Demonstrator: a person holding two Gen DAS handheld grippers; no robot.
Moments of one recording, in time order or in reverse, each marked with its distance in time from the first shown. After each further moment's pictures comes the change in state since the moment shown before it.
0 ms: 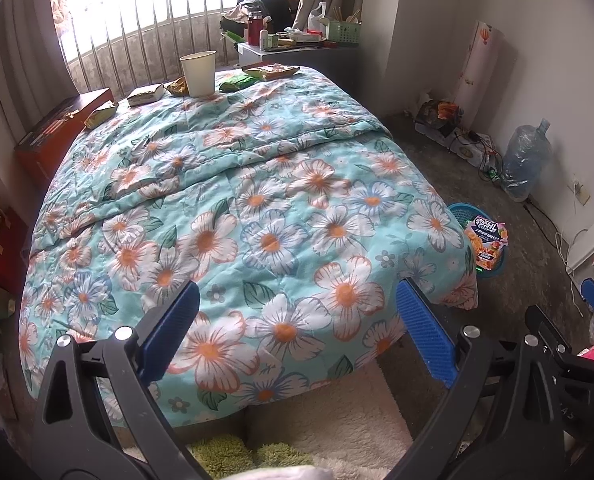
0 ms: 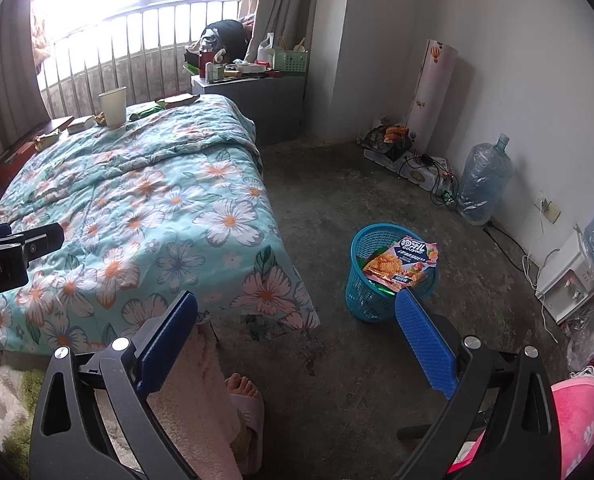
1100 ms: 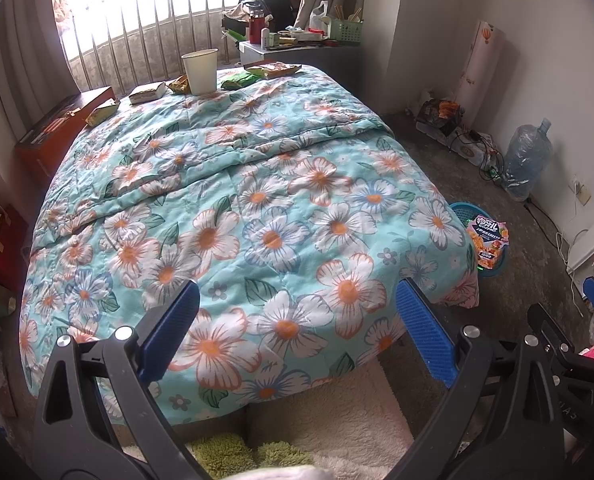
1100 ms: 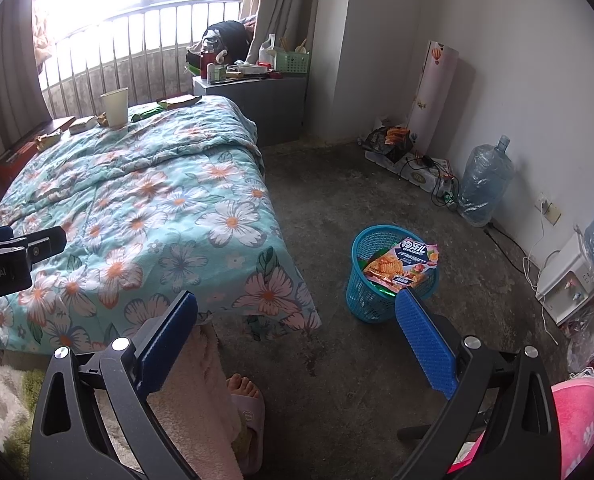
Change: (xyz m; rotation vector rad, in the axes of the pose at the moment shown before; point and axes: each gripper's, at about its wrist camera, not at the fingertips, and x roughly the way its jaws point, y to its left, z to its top) left arm 0.000 0.002 -0.001 0.000 0.000 -0.002; right arm -0.002 0.003 0.001 -0.001 -0.004 0.003
